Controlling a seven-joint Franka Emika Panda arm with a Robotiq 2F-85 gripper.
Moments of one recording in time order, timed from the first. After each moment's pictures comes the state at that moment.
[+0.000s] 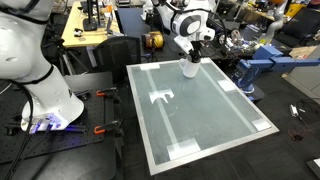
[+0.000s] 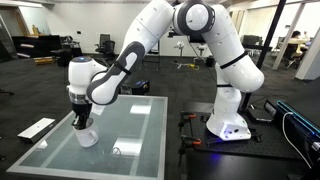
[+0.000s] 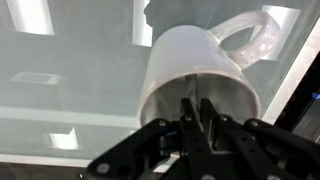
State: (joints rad) arm 0.17 0.61 0.06 -1.78 -0.14 2.66 0.18
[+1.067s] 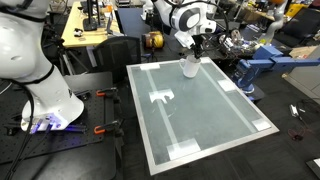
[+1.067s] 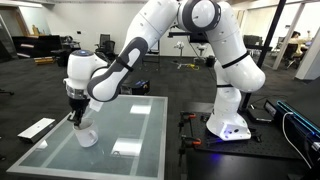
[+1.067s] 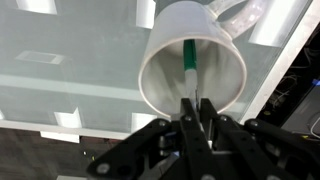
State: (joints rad) arm 0.23 0.56 -0.01 -1.81 -0.15 2.72 0.18
